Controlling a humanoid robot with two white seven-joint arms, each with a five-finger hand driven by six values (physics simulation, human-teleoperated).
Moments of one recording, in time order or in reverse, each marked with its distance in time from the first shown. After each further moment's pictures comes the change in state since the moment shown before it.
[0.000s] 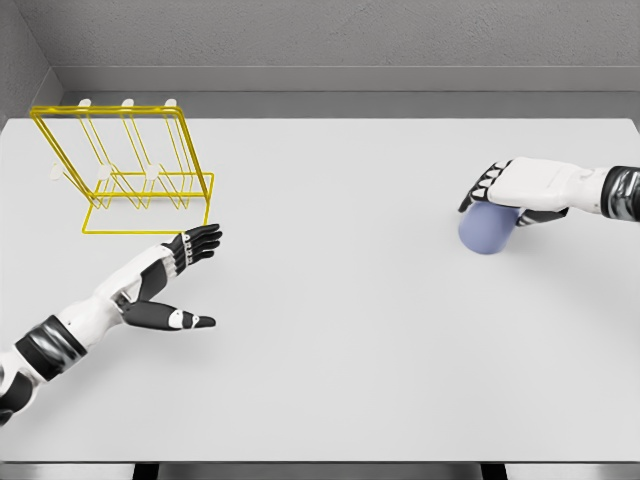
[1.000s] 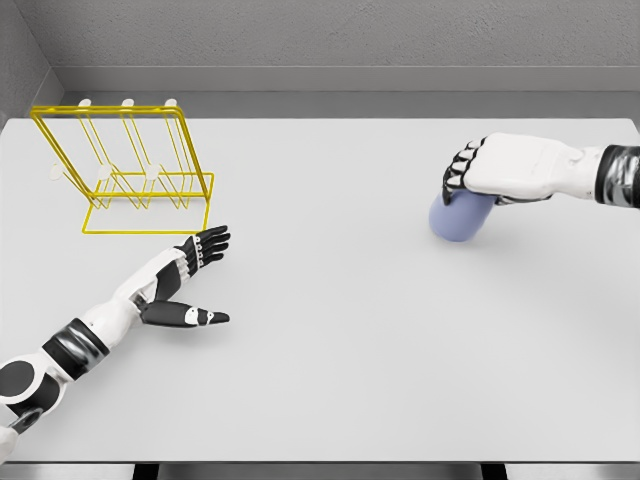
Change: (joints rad) left arm -0.006 -0.105 -0.003 0.100 -0.008 0.001 -0.003; right arm -0.008 -0.035 -0.060 -0.257 0.007 -0.004 0.009
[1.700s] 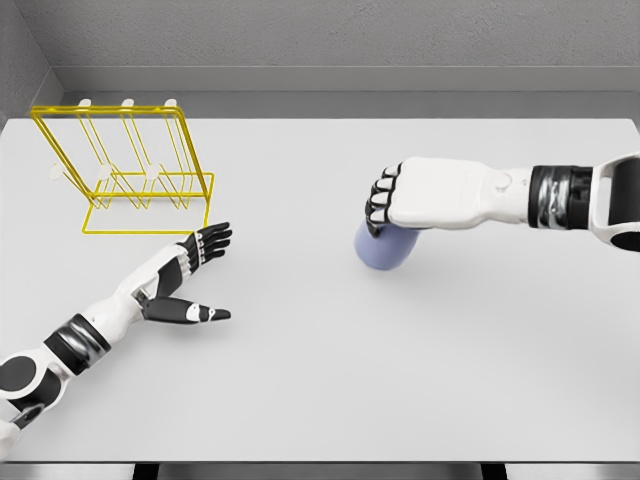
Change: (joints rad) left arm -0.025 -0.001 -0.016 0.007 0.000 0.001 0.000; right arm 0.006 0.112 0.014 -0.183 0.004 -0.001 0.034
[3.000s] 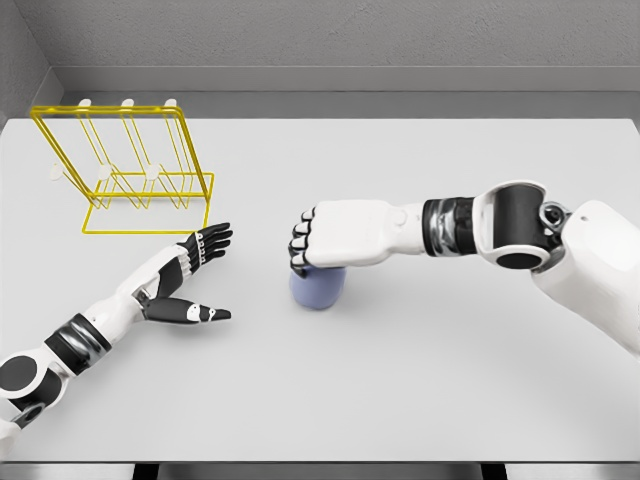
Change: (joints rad) left arm -0.003 -0.001 -0.004 0.005 0.000 -0.001 0.000; right arm 0.003 0.256 0.100 0.083 0.117 0.000 0.050
